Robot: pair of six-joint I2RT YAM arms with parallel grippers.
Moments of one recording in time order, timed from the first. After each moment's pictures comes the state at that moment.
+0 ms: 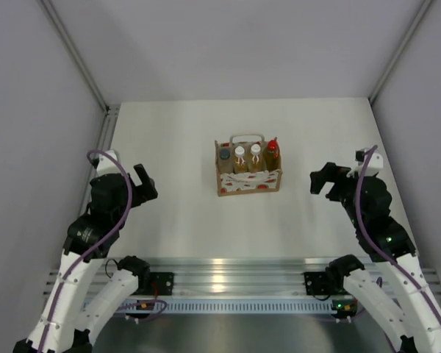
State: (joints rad) left arm -0.33 0.63 0.94 -0.81 -0.37 -0.45; right arm 0.34 0.54 0.76 -0.52 0.24 0.35
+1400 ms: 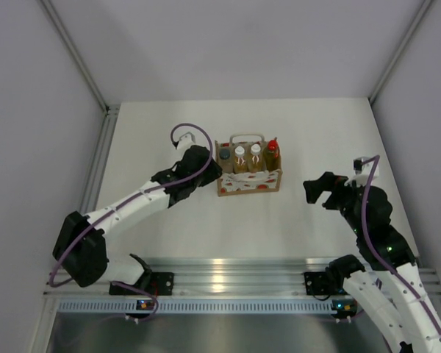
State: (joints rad) left arm -0.69 1.37 0.98 -0.27 -0.32 -0.97; right arm 0.34 0.44 0.69 -0.52 0.11 0.42
